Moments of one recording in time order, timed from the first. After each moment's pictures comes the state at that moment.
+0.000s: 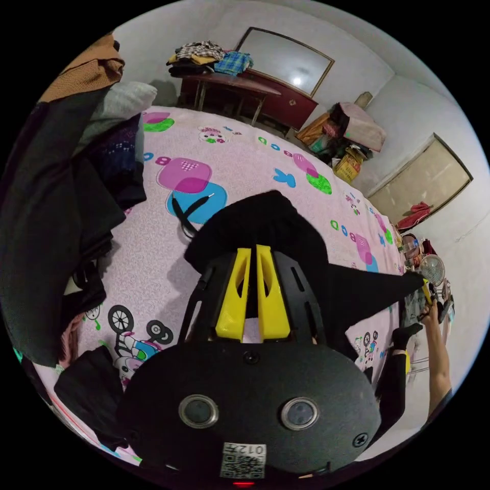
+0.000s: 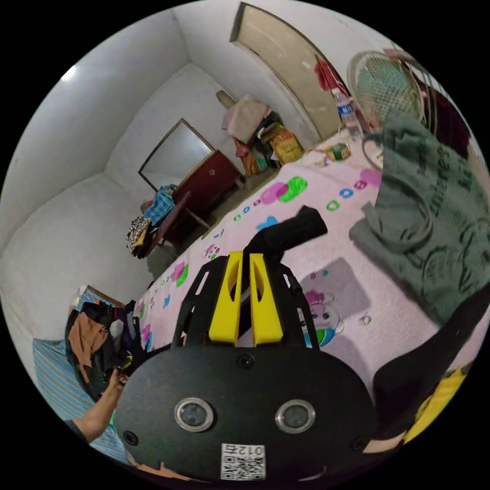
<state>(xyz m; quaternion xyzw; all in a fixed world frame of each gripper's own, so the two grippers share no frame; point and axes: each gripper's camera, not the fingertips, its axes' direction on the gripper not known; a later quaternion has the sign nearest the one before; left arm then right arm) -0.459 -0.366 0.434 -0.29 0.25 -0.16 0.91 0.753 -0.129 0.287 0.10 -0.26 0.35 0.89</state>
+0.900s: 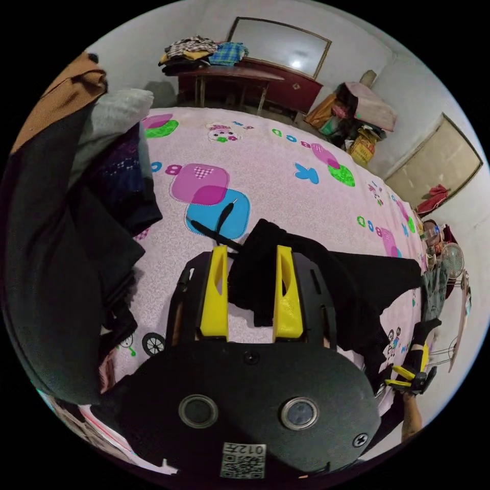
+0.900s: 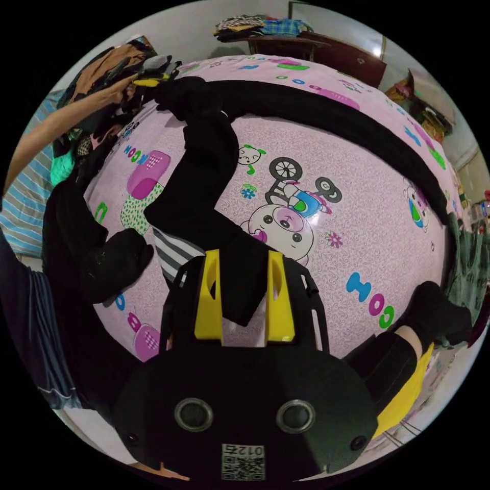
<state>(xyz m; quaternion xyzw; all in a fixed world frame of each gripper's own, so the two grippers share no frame) -0.475 -0.398 0.491 -0.33 0.22 -0.09 0.91 0.440 -0.028 0.215 -0.17 -0.24 -0.18 0.94</state>
